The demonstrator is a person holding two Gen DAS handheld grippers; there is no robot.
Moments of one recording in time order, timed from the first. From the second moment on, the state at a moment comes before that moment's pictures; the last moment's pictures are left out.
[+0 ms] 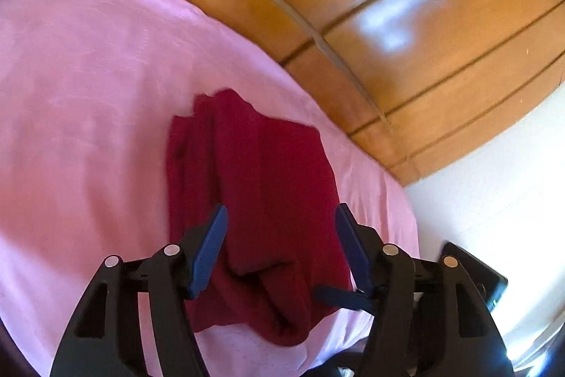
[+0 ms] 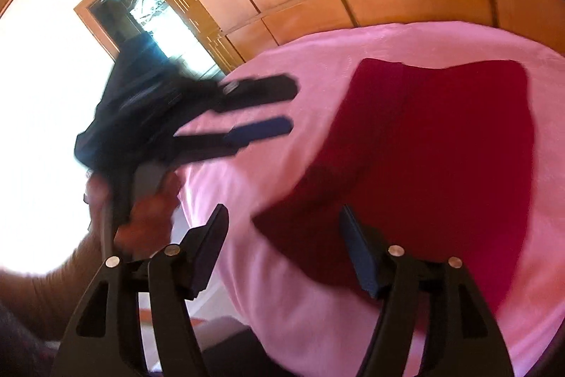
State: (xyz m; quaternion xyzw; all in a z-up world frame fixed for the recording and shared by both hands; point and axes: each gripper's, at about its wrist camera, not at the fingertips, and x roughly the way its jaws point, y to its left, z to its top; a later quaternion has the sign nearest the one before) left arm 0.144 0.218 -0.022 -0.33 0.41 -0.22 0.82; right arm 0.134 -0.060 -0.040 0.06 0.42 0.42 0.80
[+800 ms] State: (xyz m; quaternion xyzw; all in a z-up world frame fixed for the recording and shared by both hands) left arm 0.146 0.192 -0.058 -0.17 0.47 -0.06 0.86; right arm 0.117 -0.074 -0.094 0.03 0.46 0.35 0.82
